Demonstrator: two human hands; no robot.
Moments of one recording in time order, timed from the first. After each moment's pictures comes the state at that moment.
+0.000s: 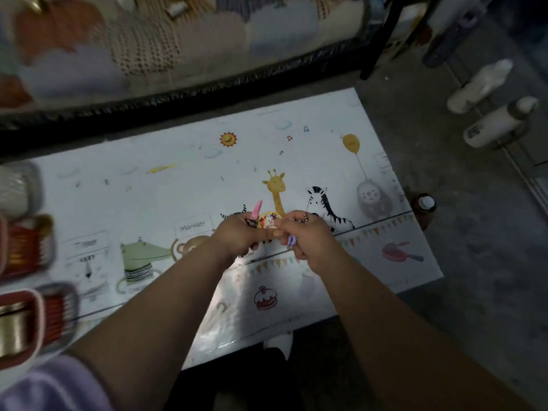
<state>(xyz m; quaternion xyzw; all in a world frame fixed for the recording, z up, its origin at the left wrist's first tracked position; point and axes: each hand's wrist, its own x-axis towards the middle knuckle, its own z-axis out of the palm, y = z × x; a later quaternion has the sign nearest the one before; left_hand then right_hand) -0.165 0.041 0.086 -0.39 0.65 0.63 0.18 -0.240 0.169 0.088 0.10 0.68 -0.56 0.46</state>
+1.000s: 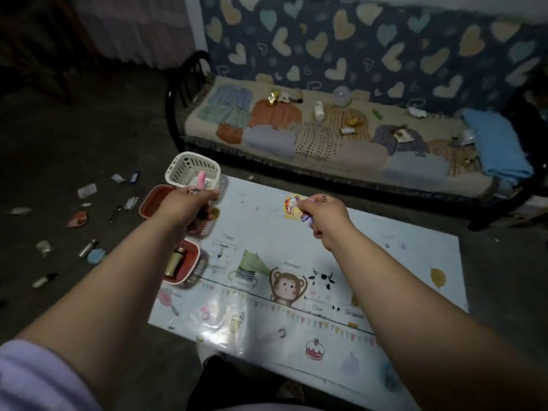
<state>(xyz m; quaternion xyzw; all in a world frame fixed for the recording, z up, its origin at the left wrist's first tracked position) 0.075 -0.114 0.336 -0.60 0.47 0.59 -0.24 -0.153 -0.014 0.311 -0.15 0.72 -0.48 0.48</state>
